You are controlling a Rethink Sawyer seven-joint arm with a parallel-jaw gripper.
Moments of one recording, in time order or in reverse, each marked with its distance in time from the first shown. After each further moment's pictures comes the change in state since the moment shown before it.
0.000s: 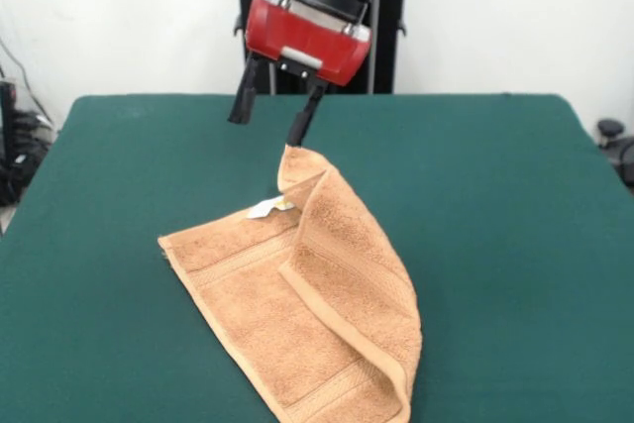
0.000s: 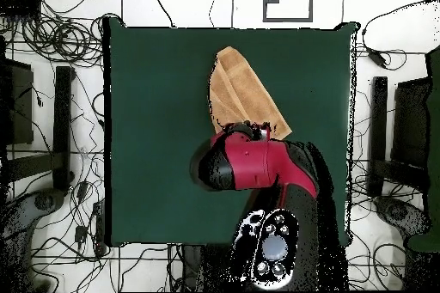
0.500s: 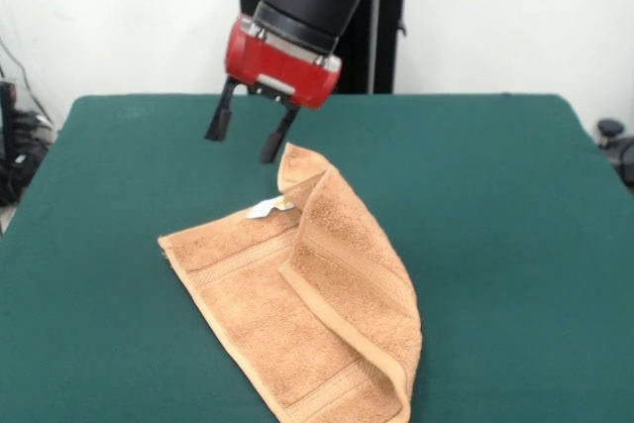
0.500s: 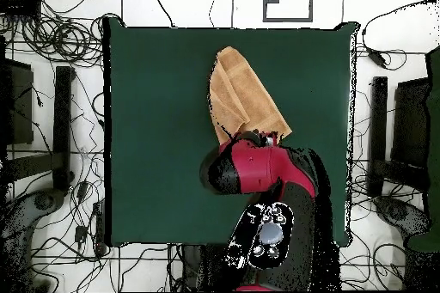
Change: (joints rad) arm 0.019 0.097 -0.076 -0.001 0.001 -0.073 0.000
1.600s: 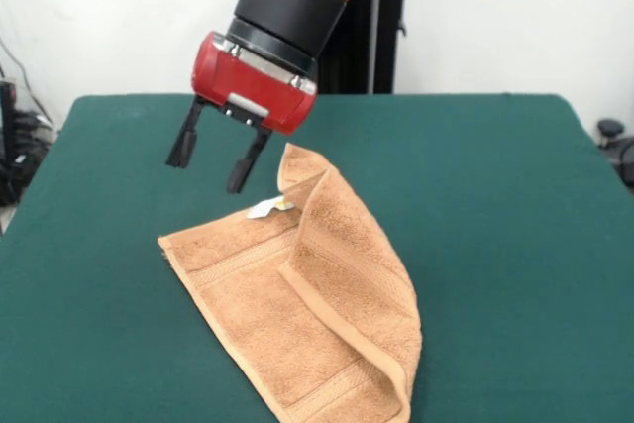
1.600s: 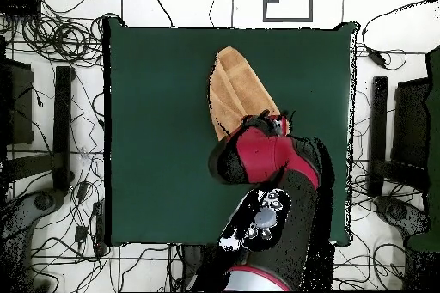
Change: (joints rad) arm 0.026 0.085 -0.085 -0.111 0.001 -0.137 0.000
